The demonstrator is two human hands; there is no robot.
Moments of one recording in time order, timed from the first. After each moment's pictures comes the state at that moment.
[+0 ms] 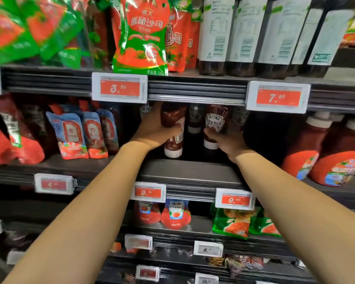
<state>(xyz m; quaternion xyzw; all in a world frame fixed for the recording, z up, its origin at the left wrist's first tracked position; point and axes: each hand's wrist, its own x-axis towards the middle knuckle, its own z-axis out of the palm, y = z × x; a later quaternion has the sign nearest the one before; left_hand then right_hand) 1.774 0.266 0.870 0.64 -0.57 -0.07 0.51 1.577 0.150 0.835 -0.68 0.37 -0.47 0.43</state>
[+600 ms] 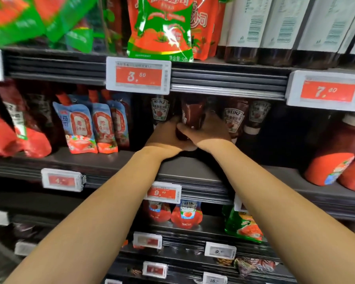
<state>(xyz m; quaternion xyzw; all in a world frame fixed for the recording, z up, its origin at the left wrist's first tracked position) 1.794 0.258 0.824 0.68 -0.61 -0.05 0.40 1.654 0.208 0.864 -0.80 0.47 -0.29 0.24</state>
